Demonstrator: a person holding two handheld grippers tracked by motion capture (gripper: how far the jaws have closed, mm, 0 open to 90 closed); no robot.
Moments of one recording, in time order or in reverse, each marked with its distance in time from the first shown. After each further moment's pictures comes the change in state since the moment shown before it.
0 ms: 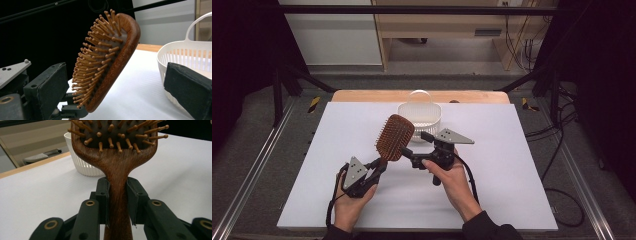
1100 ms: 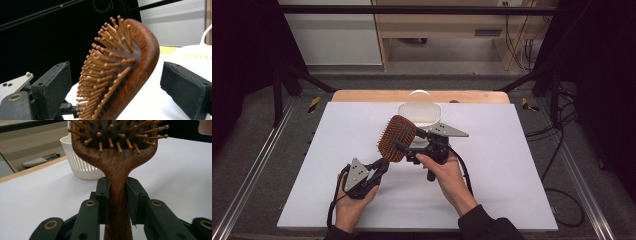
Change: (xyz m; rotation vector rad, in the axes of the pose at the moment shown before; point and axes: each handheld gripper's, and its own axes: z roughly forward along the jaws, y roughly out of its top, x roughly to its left) left arm -0.006 0.001 0.000 -0.022 -0.018 0.026; right arm 0.004 0.014 0.014 0.004 0.038 0.029
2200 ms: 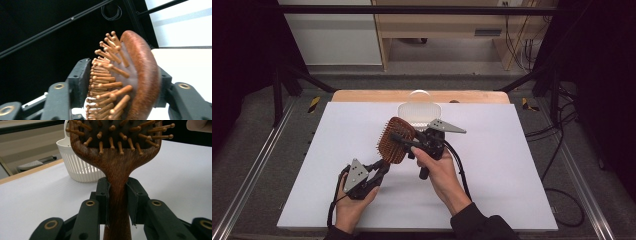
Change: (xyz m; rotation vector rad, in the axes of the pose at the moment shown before) left arm 0.001 -0.001 -0.001 -0.026 -0.025 -0.005; right arm 0.008 0.009 0.010 -0.052 0.090 0.112
